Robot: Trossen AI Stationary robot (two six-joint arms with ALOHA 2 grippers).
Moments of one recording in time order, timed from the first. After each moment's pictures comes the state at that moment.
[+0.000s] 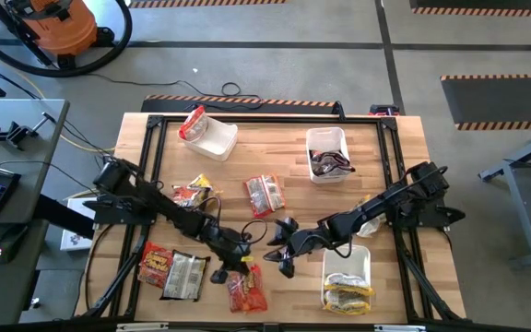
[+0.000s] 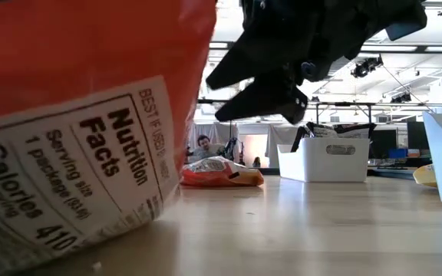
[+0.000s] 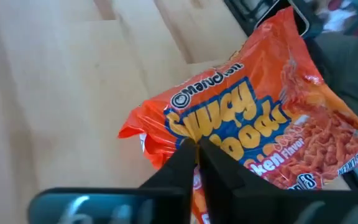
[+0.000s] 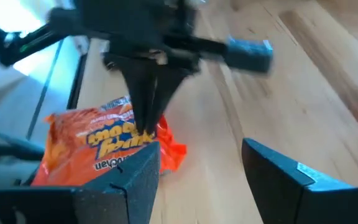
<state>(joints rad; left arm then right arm) -0.41 1.80 0.74 0.39 0.26 -0.20 0.40 1.83 0.98 0.28 0.20 0.64</state>
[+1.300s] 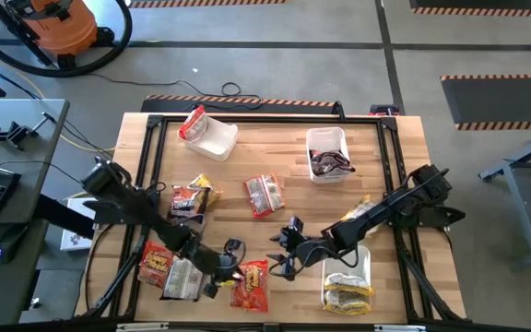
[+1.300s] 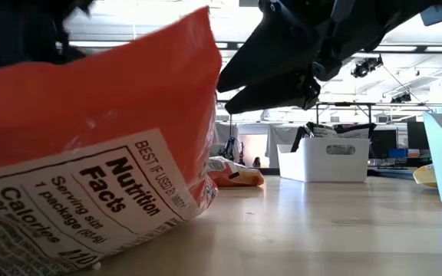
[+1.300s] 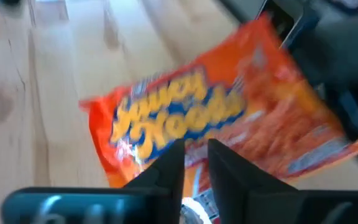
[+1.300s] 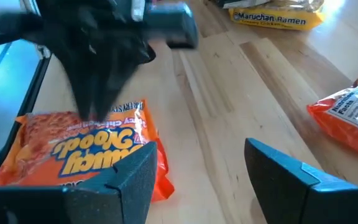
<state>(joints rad) -0.62 1.75 0.69 0.43 -0.14 -0.15 0.48 1.83 0.98 0.27 0.46 0.52</state>
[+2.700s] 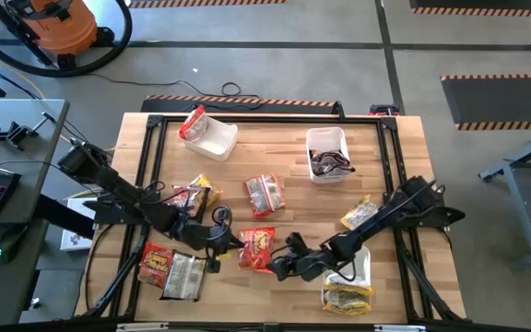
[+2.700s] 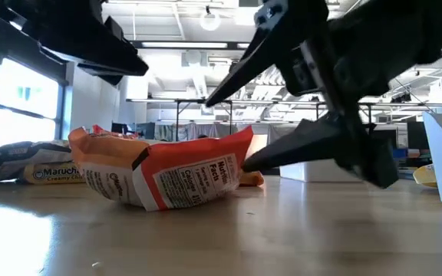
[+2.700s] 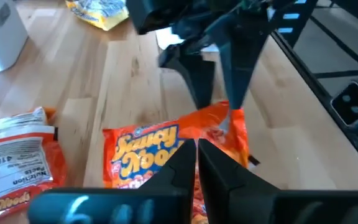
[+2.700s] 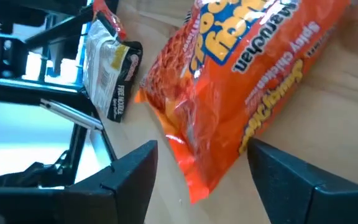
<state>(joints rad) -0.53 1.44 0.62 0.29 -0.33 -0.21 0.55 1.97 0.98 0.41 0.43 1.49</state>
